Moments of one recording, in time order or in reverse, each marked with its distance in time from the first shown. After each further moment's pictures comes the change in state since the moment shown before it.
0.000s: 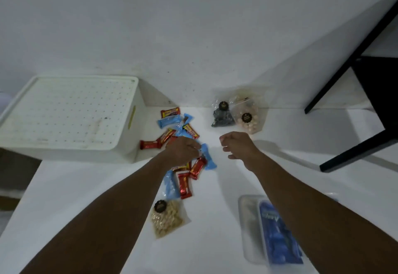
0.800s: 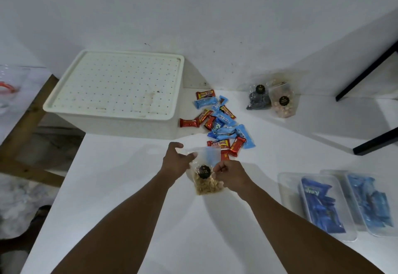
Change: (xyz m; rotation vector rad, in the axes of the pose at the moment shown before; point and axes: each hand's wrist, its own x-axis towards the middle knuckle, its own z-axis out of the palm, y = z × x) left_hand -0.102 -0.170 -0.015 -0.575 0.286 -0.228; right_hand -0.085 0.087 0.182 -0.210 -0.074 0.006
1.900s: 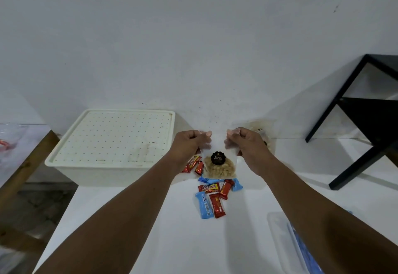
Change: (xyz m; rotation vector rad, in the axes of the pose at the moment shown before) left_hand -0.025 0.185 -0.002 -0.283 -0.253 0.444; right_hand -0.032 -0.161 -0.124 0.386 0.160 -0.472
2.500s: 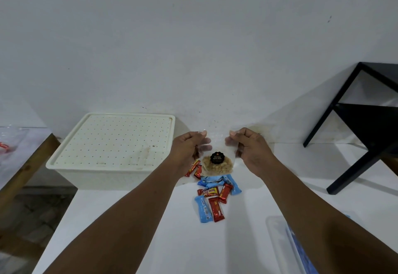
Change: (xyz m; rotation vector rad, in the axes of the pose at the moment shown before) left_hand -0.007 0.006 0.005 -0.296 0.022 -0.075; right_hand -0.006 -0.015 -0.002 0.210 -0.005 0.049
